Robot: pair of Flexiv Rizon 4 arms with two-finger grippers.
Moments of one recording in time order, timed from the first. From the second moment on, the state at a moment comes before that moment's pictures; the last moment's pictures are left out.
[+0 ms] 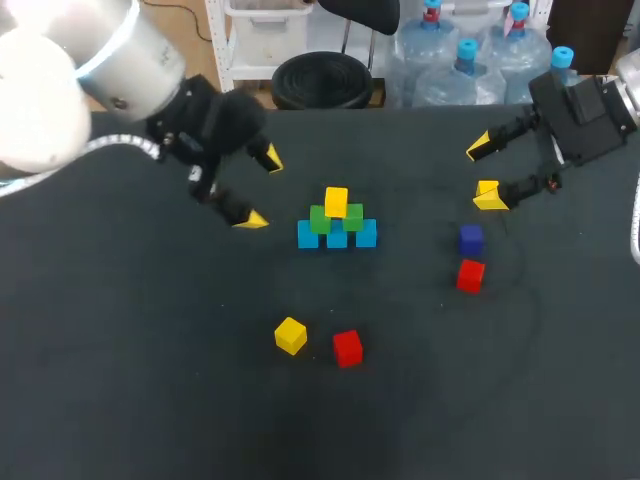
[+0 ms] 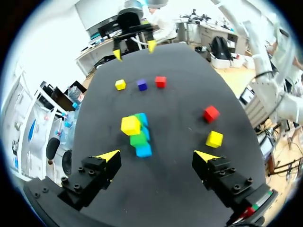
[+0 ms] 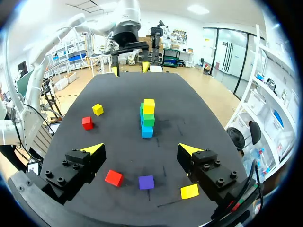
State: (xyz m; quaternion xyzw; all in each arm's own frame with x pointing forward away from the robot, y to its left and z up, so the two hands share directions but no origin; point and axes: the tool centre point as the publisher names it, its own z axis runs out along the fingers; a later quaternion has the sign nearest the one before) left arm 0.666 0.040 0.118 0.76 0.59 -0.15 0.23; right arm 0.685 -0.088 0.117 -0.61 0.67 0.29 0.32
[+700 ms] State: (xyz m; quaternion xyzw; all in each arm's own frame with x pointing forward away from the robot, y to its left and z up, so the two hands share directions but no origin) left arm 0.572 0.056 0.075 0.84 0.49 -0.16 0.17; right arm 0.685 -0.088 0.117 -0.61 0.67 0.29 0.32
